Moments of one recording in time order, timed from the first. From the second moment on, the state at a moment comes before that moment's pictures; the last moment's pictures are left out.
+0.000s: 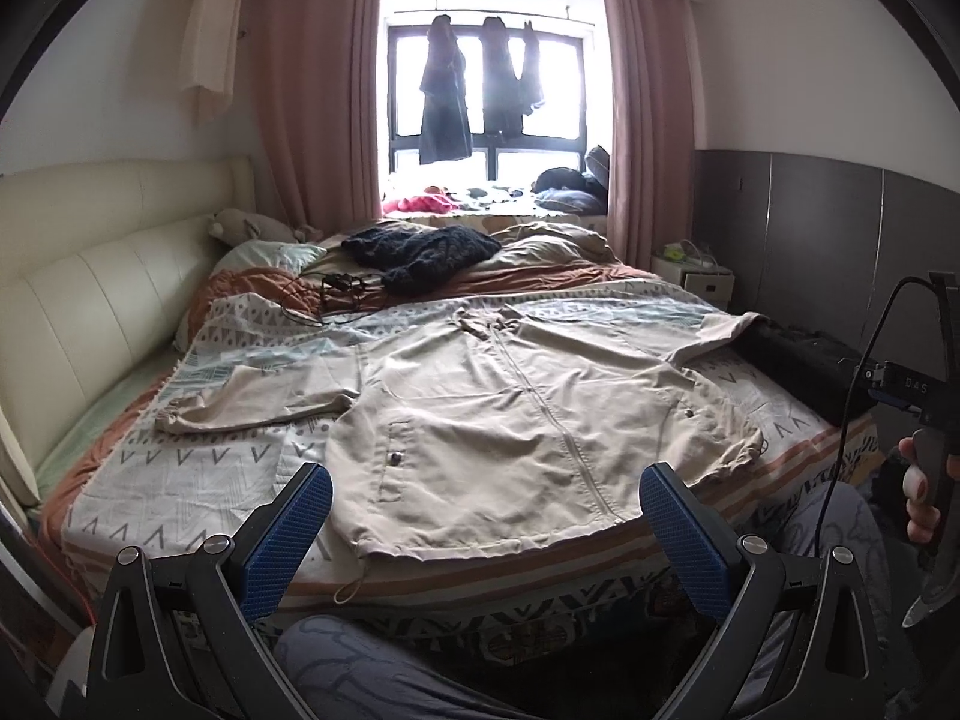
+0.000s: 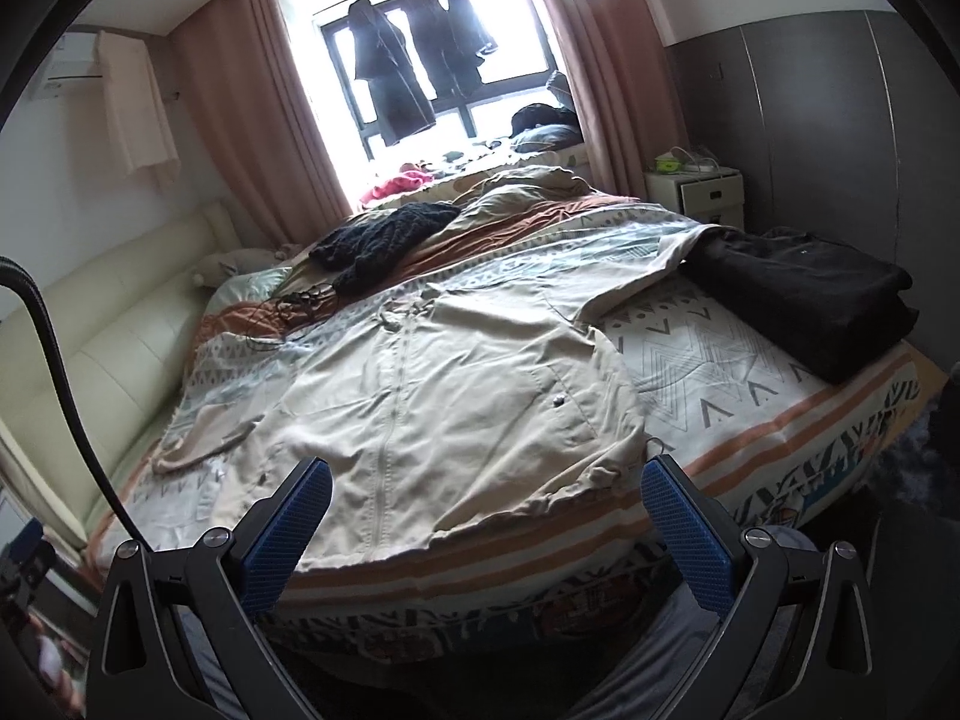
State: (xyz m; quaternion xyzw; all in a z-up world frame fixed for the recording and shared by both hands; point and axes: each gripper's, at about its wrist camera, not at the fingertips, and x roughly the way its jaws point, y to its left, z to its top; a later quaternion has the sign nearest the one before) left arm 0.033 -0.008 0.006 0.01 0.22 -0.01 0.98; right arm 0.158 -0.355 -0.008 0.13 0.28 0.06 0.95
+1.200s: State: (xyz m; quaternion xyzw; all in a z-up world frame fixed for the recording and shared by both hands) left arm 0.262 0.149 -0.030 -0.10 0.32 0.18 0.93; right arm 0.427 -0.217 -0.064 0.03 0.35 0.19 0.92
